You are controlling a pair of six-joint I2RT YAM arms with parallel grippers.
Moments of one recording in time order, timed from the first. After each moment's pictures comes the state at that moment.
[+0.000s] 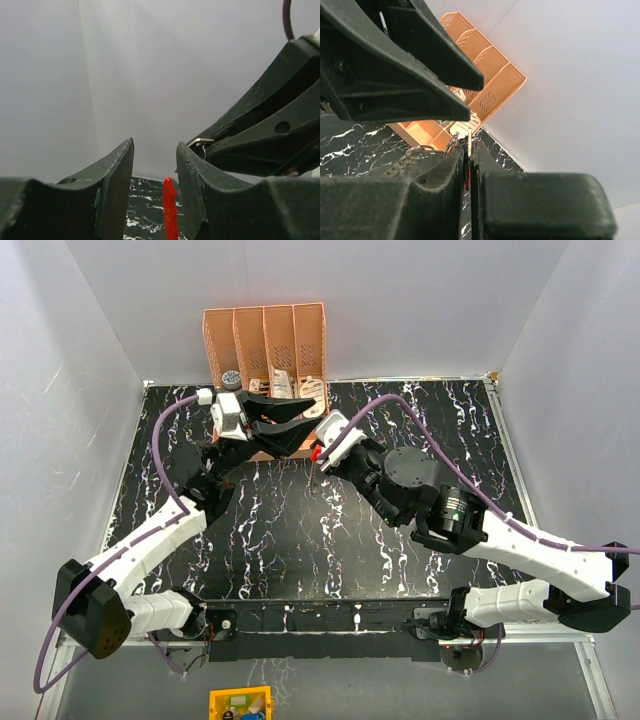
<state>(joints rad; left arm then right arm) -0.57 1.20 0.92 0.99 0.55 -0.37 1.21 1.16 1.38 -0.16 0.62 -0.60</state>
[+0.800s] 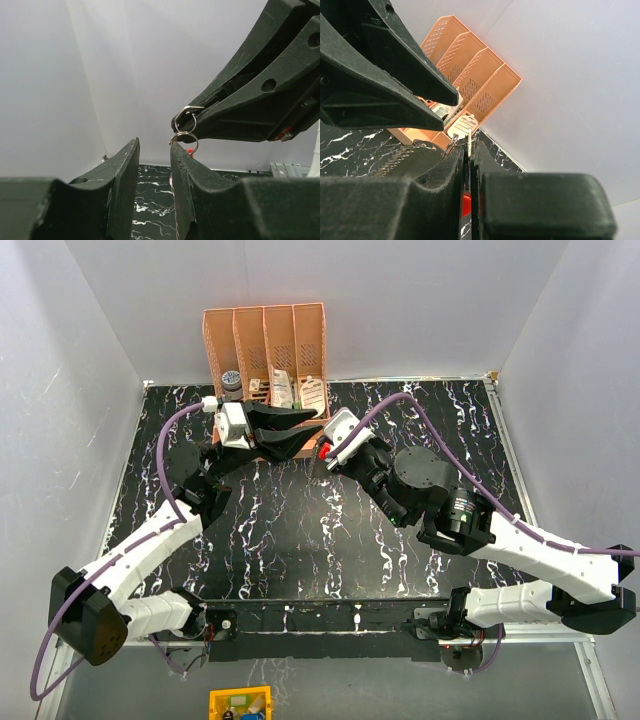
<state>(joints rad) -0.57 1.16 0.91 0.86 0.63 -0.22 1.21 1.13 1.38 -0.16 0.63 -0.60</state>
